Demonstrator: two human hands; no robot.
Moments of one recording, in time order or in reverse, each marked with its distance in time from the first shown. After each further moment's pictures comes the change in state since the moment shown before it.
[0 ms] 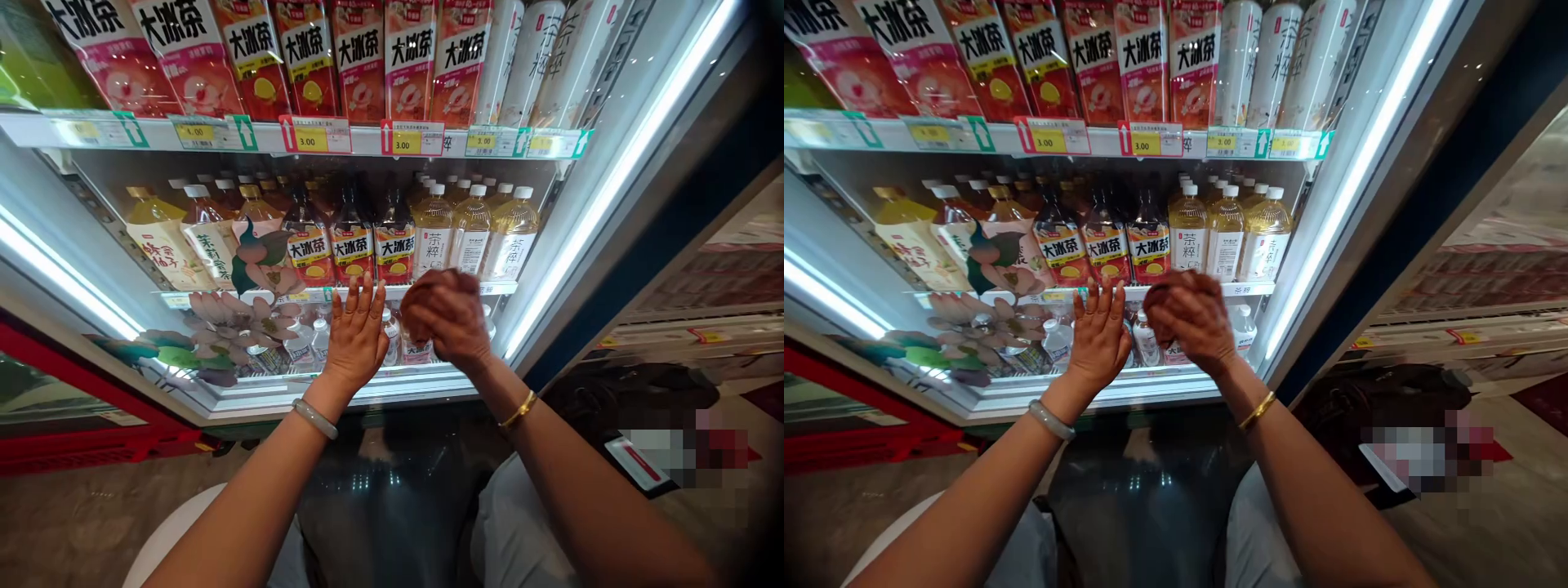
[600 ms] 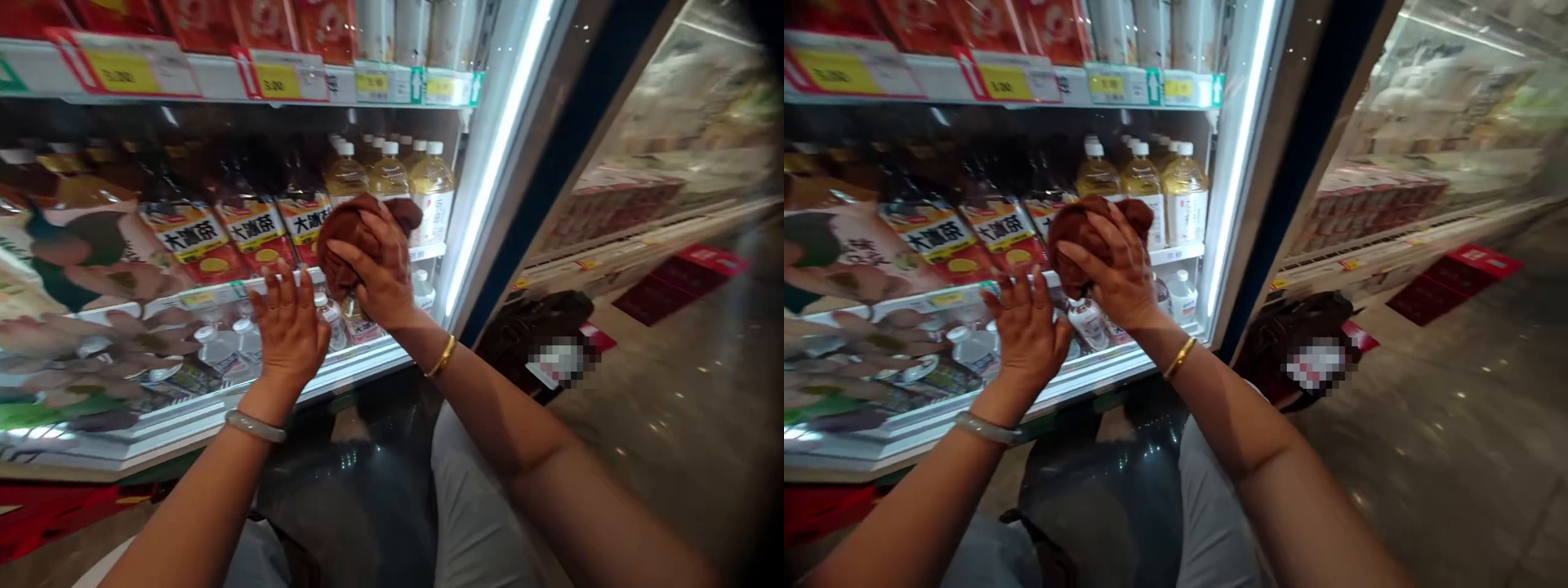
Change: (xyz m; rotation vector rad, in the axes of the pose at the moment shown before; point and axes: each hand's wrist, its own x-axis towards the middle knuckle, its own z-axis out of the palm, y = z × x) left_hand -0.005 0.004 0.022 -0.159 -0.030 -0.013; right_hand 0.039 -0.013 0.003 -0.190 -0.176 0.308
